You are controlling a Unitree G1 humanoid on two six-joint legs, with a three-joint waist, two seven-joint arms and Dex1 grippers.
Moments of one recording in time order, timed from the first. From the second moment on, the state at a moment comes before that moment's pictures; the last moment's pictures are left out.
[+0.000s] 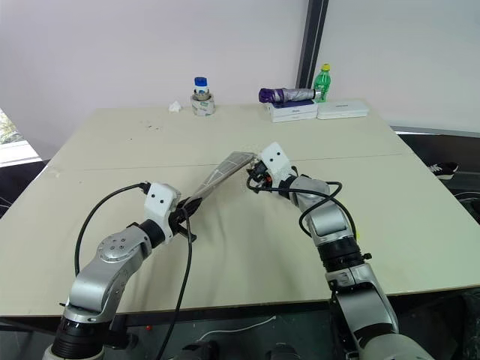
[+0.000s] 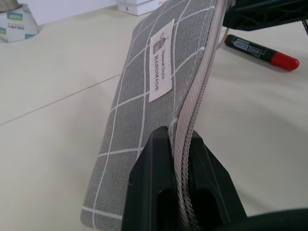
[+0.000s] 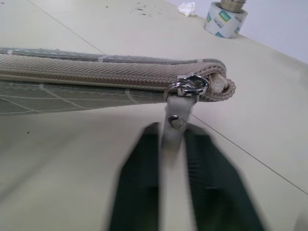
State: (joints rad) left arm -0.26 0.30 -0.02 -0.39 -0.16 0.60 -0.40; right arm -0.77 -0.31 0.11 0.24 0.06 0.39 0.60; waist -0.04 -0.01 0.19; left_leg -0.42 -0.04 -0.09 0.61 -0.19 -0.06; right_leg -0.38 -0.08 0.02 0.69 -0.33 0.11
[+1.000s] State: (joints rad) left arm -0.33 0.22 -0.09 -0.27 -0.09 0.55 -0.29; right arm -0.65 -0.31 0.34 -0.17 0.09 0.61 0.77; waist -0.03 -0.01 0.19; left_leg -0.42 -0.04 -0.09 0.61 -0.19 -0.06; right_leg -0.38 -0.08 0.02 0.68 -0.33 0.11
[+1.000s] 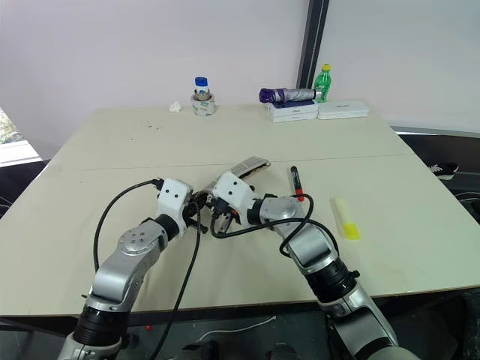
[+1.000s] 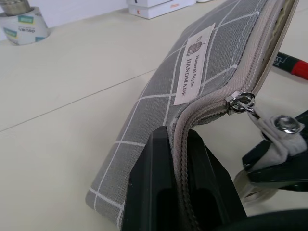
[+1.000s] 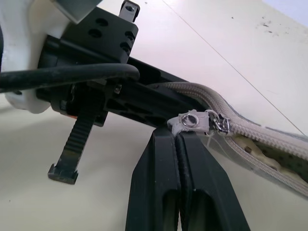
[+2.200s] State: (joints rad) left arm -0.34 0.23 -0.10 -0.18 -0.01 0.50 -0.25; right arm -0.65 -0.43 -0.07 0.28 0.06 0.70 0.37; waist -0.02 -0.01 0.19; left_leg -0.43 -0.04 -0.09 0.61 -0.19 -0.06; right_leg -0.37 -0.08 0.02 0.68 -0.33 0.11
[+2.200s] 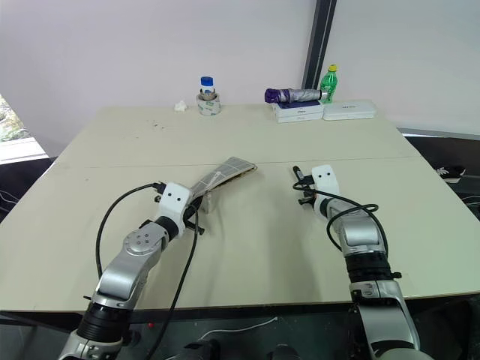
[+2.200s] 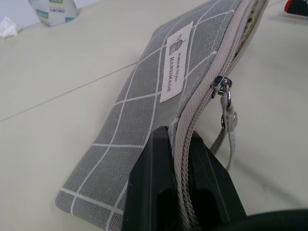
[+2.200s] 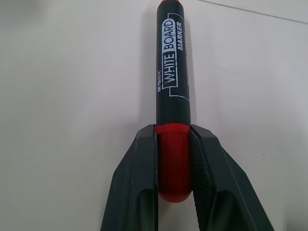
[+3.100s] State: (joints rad) left arm -0.36 0.23 -0.09 -0.18 -0.05 0.49 -0.31; right arm -0.54 -0.67 0.15 -0.15 0.09 0.56 0.75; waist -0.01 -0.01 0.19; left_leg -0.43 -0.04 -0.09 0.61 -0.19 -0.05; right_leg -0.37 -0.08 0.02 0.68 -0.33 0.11
